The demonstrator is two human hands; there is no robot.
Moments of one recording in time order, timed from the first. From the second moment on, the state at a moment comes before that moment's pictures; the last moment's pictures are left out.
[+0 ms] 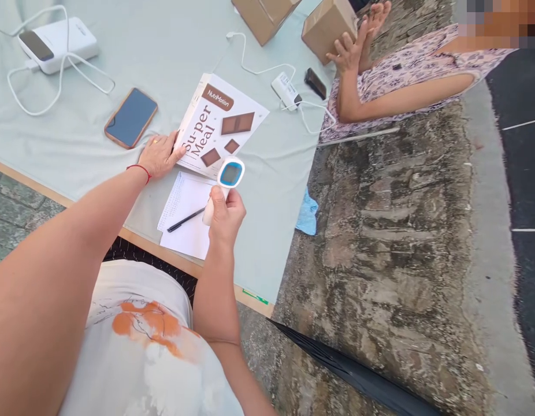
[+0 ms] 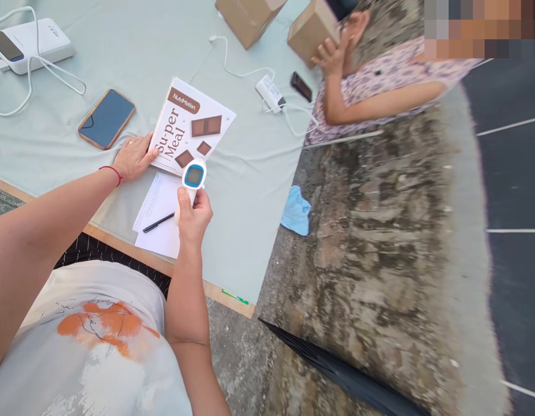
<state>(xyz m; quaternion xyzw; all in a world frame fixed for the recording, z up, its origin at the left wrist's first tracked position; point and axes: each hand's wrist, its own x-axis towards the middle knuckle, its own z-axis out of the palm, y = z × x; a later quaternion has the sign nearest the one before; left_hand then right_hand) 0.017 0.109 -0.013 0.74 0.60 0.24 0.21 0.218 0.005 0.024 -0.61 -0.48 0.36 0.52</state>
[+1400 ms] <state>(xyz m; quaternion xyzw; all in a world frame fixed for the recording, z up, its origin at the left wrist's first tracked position) 0.024 0.111 -0.021 0.79 0.55 0.16 0.22 0.187 -0.063 -0.035 -0.63 -0.48 0.37 0.48</state>
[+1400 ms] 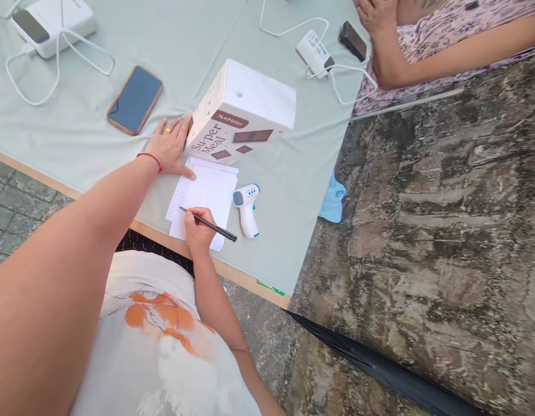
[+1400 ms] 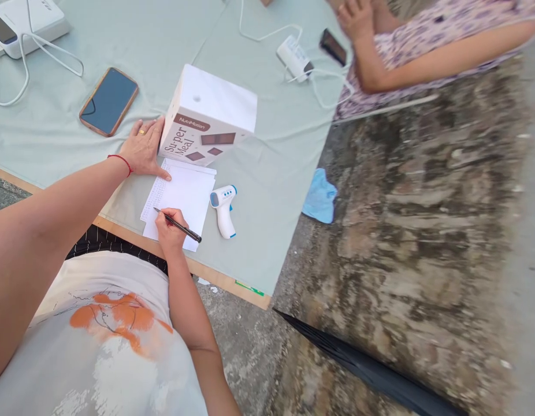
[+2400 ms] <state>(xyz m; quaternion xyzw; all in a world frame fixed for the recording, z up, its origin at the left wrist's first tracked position) 0.025 0.108 -0.015 0.79 0.55 0.14 0.22 0.188 -0.063 -0.041 -0.63 -0.52 0.35 0.46</state>
